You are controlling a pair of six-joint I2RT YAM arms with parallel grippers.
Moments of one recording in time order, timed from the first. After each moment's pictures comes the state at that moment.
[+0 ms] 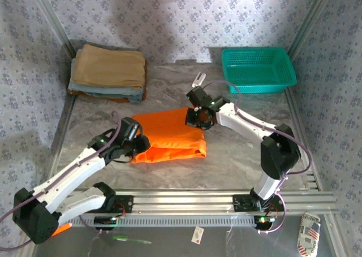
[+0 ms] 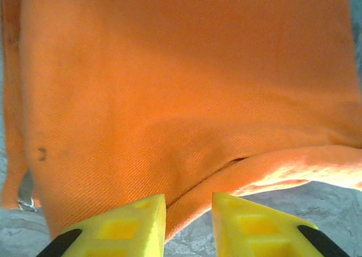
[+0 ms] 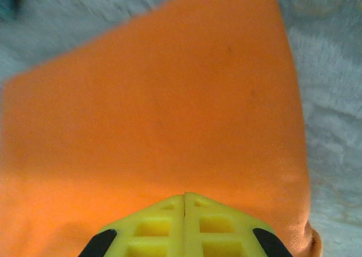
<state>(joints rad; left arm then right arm) -0.66 0.96 0.71 -0.74 -0.01 -0.95 0.71 1.70 1.31 -0.75 -0.09 0.77</state>
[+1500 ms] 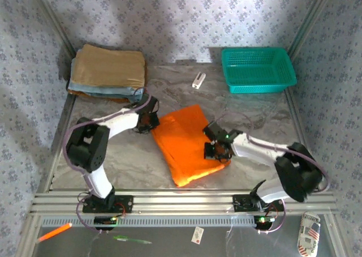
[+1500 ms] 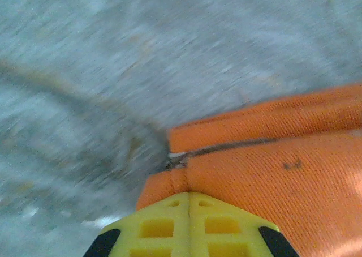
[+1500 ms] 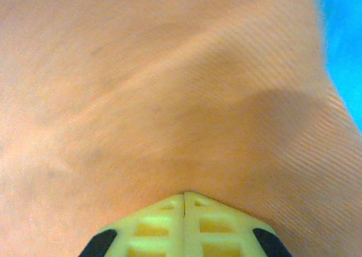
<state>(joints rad) -0.49 1.78 1.11 -0.46 -0.06 -0.78 0.77 1.37 0.70 -0.58 -0.04 0.76</state>
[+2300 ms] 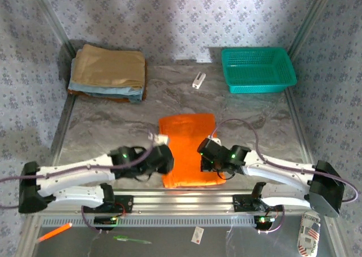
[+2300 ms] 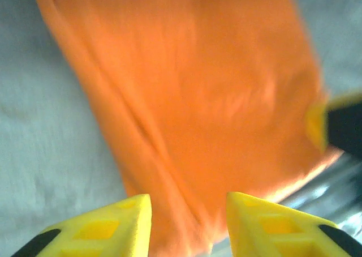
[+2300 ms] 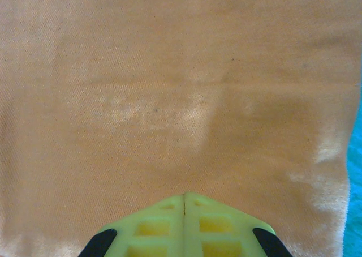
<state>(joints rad) -1.38 1.13 0.85 -0.84 -0.33 -1.05 1.06 1.16 0.68 -0.65 0.13 0.97</state>
